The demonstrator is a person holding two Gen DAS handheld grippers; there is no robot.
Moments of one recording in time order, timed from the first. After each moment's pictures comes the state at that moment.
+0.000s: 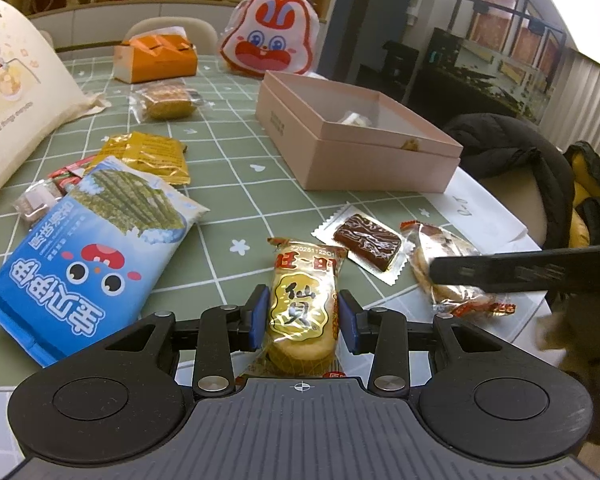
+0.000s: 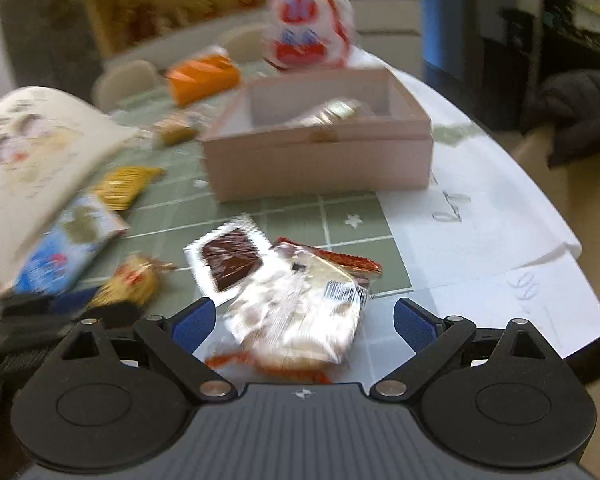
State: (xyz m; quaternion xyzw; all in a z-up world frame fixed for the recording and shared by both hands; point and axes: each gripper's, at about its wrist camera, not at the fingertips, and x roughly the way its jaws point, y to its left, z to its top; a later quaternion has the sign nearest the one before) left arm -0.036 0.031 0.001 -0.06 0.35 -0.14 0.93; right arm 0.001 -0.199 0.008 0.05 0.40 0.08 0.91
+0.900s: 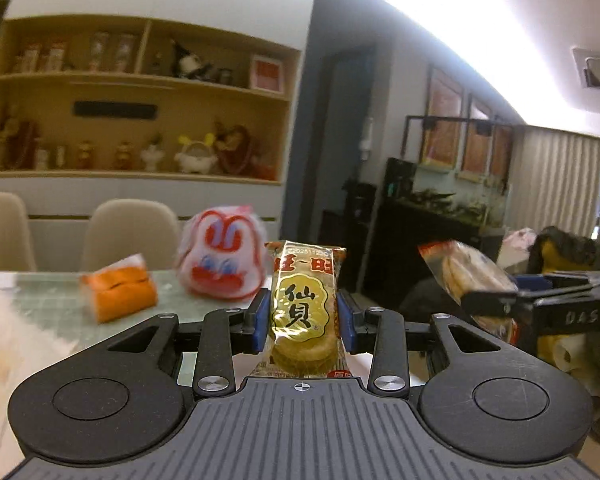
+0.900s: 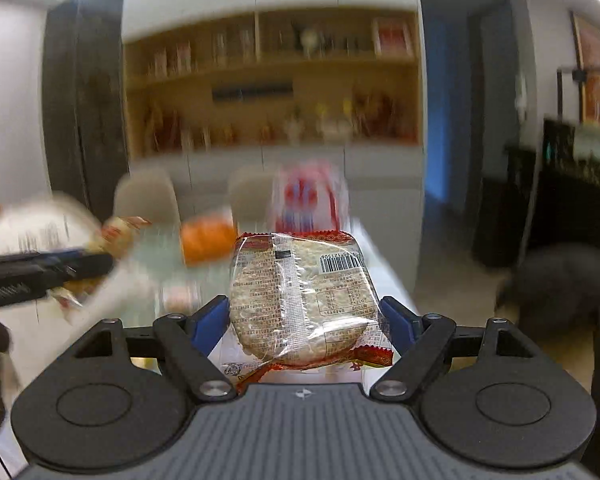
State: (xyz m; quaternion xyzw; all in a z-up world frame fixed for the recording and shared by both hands) left arm 0.027 0.003 0.201 -0.05 0.14 -0.19 0.97; right arm 0.006 -0.264 0.205 0.01 0.16 0.14 0.98
